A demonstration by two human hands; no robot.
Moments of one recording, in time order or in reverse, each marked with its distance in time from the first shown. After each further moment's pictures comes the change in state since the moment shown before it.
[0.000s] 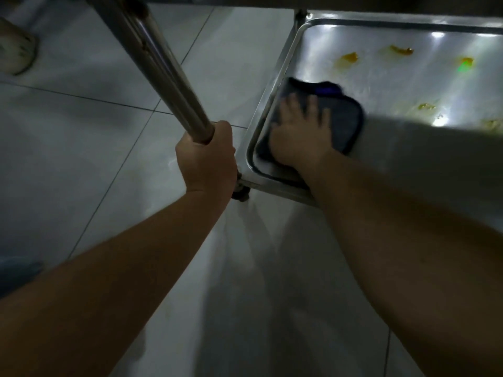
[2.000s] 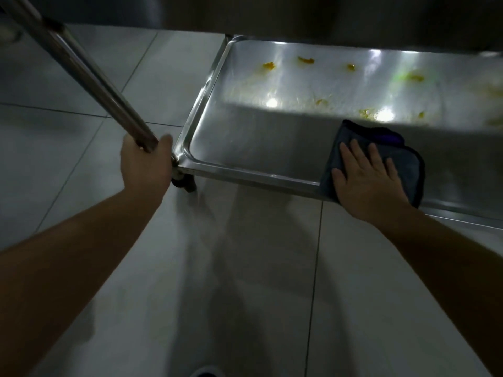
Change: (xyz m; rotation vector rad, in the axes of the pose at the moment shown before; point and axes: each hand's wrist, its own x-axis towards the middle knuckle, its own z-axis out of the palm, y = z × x) left_hand -0.020 -0.022 -0.020 0.499 0.059 0.085; right_hand -0.187 0.235 -0.021 -0.088 0.078 0.204
